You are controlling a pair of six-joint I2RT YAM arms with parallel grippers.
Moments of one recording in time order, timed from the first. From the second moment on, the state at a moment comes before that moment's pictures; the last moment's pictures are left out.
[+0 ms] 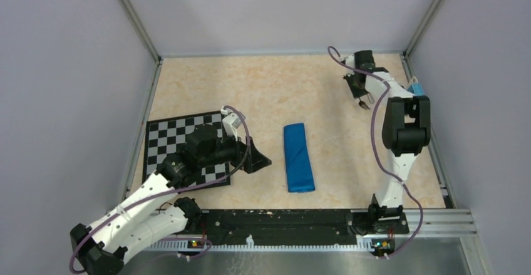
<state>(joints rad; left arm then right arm) -0.71 0.75 0.70 -0.33 0.38 -0.51 0.02 2.08 1.59 -0.48 0.09 -0.41</state>
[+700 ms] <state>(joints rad) -0.88 1.16 0.45 0.30 0.56 -1.00 0.74 1.25 0.87 -0.84 -0.13 0.51</state>
